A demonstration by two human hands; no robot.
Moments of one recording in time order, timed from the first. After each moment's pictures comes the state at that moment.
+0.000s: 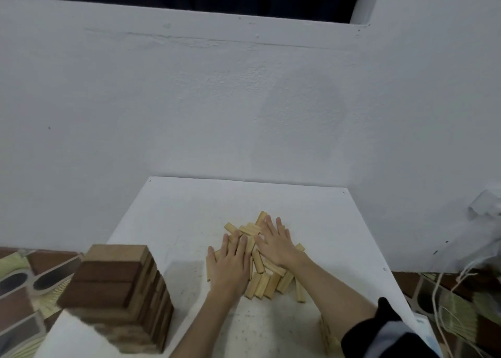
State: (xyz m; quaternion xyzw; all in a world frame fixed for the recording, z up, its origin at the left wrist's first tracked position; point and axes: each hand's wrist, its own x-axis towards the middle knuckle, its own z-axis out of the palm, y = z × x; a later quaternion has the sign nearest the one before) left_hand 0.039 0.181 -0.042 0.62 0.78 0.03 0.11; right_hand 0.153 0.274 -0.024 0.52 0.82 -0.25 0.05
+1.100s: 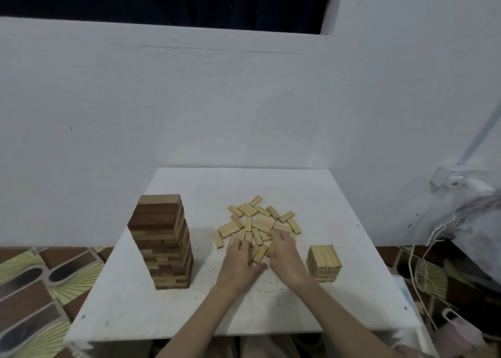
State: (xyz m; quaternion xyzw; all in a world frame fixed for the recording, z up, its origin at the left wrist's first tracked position) left_hand 0.059 0.078 -0.030 0.64 0.69 0.28 0.20; right_hand 0.190 0.118 -0.016 0.55 0.78 -0.24 -0.19
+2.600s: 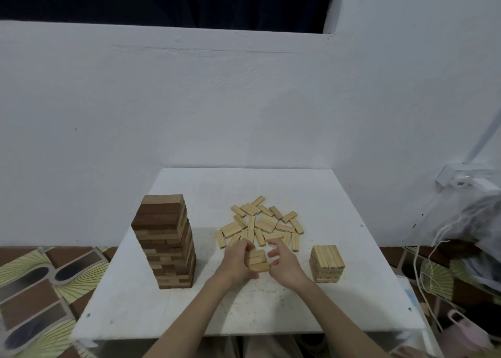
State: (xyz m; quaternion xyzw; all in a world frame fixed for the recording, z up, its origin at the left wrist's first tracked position) left_hand 0.039 0.092 -0.035 0.61 0.68 0.25 0.32; right_hand 0.189 0.111 -0.023 0.57 0.66 -0.46 -0.17
